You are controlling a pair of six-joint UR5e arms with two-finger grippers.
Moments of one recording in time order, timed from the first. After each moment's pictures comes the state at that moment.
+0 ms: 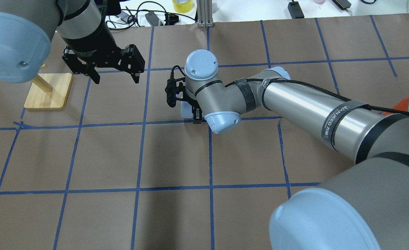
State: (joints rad) left arm -1.66 -1.60 -1.53 -1.54 1.59 -0.07; right arm 1.99 -0.97 1.63 -2.44 -1.52 -1.16
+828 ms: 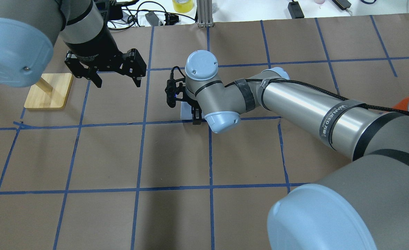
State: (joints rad) left arm -1.67 -1.59 -1.55 -1.54 1.58 -0.07; right arm 1.98 -0.99 1.63 -2.43 -1.51 -1.15
